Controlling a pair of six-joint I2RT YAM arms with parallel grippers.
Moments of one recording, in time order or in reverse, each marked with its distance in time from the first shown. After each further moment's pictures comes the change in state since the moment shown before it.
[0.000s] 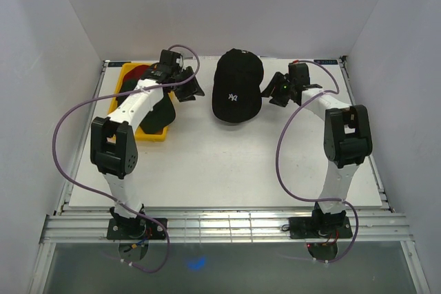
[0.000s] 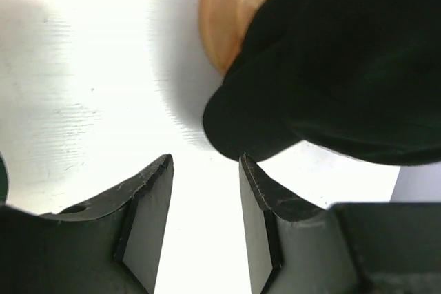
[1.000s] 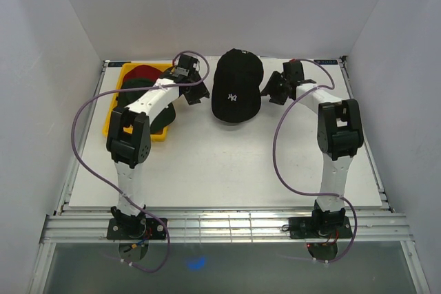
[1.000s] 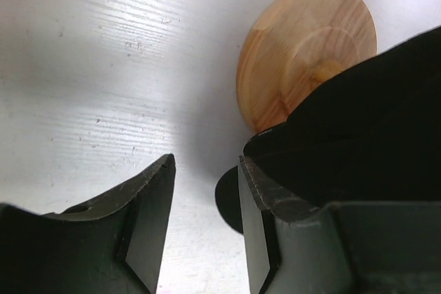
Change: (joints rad) left arm -0.066 0.150 0.045 0.032 -0.241 -0.176; right arm 0.010 0.130 0.136 -0.077 0.091 0.002
